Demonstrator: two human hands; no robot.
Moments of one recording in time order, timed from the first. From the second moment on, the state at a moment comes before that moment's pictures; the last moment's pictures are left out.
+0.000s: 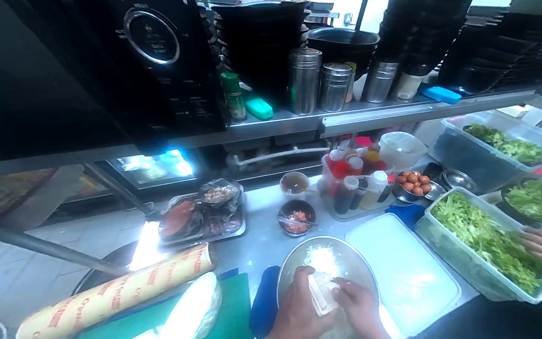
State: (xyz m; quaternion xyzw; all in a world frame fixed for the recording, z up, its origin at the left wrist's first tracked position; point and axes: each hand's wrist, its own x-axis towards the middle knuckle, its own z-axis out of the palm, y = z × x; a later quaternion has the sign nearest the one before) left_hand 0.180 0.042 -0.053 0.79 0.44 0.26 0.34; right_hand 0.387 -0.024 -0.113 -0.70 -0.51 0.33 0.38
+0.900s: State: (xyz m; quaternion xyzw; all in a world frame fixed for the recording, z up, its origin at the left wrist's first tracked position) left_hand 0.179 0.042 -0.049 0.78 0.46 0.25 0.35; right_hand 0.398 -0.019 -0.128 -0.72 -0.48 0.34 0.37
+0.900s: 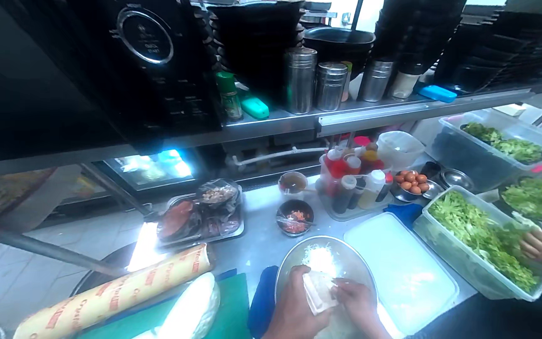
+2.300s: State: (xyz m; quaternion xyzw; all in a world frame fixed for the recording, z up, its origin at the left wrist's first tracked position) left_hand 0.181 0.042 -0.050 0.78 0.45 0.25 0.35; right_hand 0.386 -0.017 -0.113 -0.67 -0.48 0.34 0.45
